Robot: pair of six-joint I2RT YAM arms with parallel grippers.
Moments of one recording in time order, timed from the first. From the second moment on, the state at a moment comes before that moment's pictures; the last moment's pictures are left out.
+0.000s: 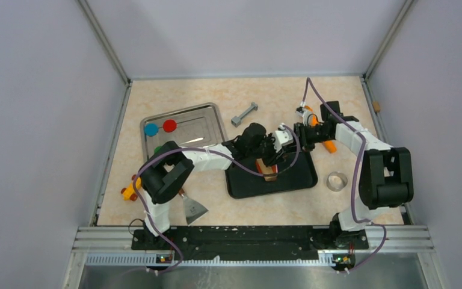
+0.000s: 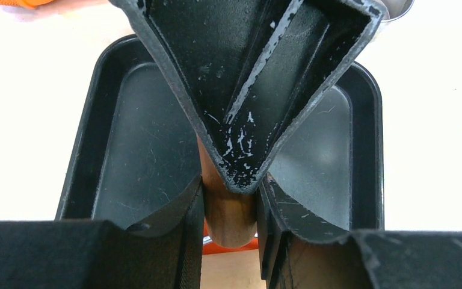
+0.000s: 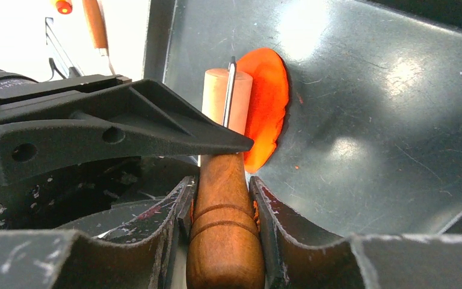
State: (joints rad) left arm -0.88 1.91 1.17 0.27 0.39 0.17; right arm 0.10 1.60 1.05 -0.63 -0.86 -0.06
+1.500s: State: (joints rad) left arm -0.79 1.94 1.23 0.19 0.65 0.15; right arm 0.17 1.58 1.07 -0.61 -0.74 0.13
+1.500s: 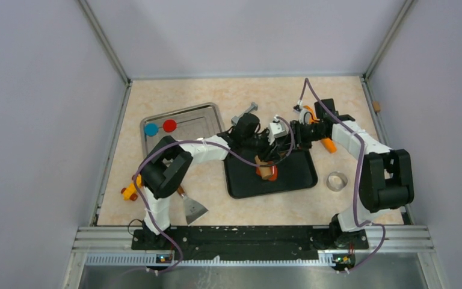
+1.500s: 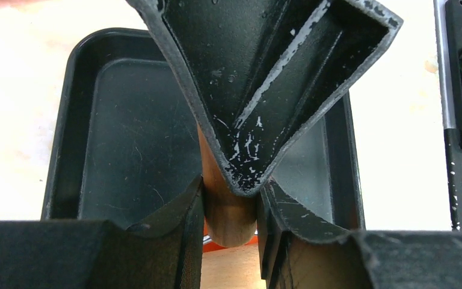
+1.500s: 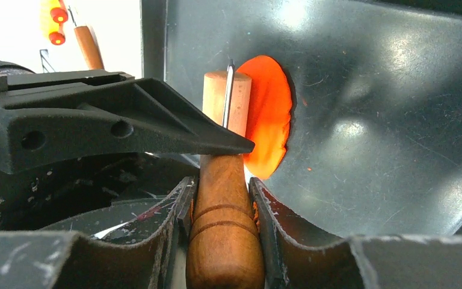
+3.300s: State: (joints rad) left arm -0.81 2.18 1.46 0.35 0.74 0.08; right arm 0.04 1.52 1.05 -0.57 -0.64 0.00
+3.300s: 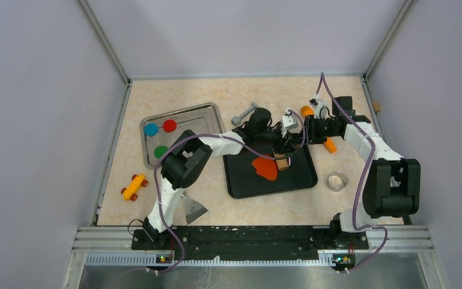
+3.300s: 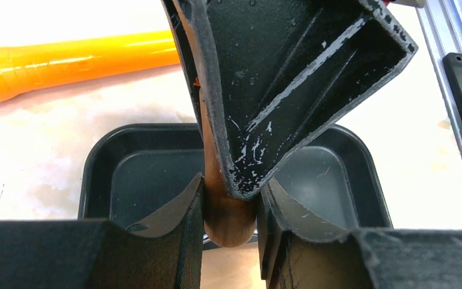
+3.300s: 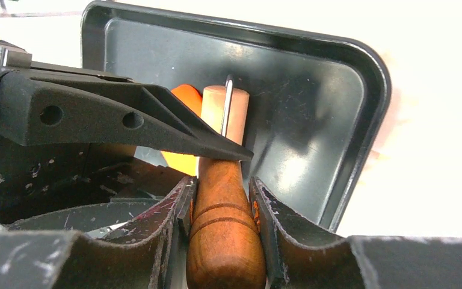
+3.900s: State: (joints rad) left arm -0.80 2.10 1.48 0.21 0.73 0.02; right arm 0.09 1.46 1.12 -0.67 -0.63 -0.03
